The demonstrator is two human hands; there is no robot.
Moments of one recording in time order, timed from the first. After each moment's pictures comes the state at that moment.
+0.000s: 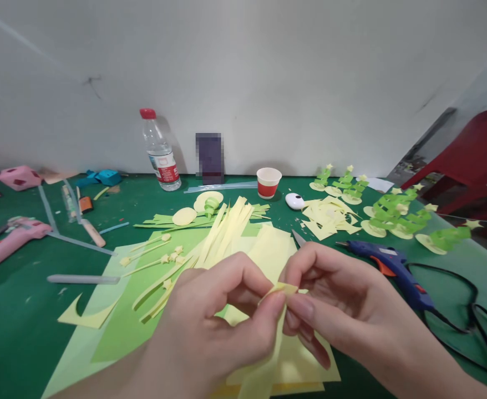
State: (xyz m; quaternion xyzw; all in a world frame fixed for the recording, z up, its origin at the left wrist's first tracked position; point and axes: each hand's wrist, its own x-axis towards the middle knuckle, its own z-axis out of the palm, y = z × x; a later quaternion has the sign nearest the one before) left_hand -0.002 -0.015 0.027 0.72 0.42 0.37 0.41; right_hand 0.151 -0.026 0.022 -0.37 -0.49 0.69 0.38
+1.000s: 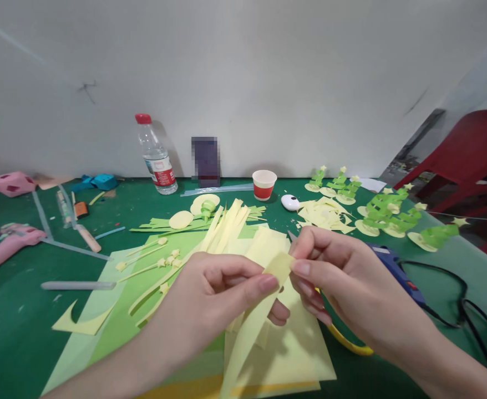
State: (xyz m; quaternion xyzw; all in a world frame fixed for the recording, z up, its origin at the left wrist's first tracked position) left_hand -0.007 0.001 0.025 0.60 0.37 0.30 0.64; right_hand 0.155 -0.015 0.027 -0.44 -0.52 0.59 0.43
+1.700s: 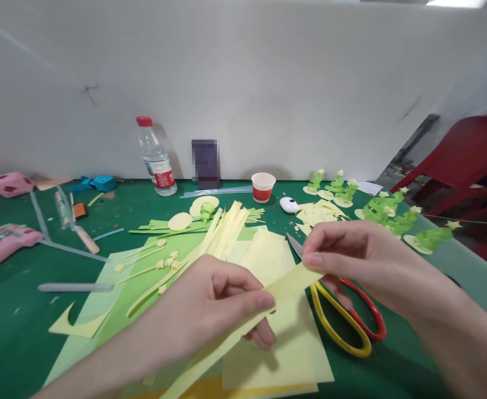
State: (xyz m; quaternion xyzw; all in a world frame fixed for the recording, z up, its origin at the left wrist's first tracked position) left_hand -0.011 0.002 0.036 0.61 0.42 0.15 0.65; right_hand 0.181 -0.003 0.039 -0.48 -0.56 0.58 0.34
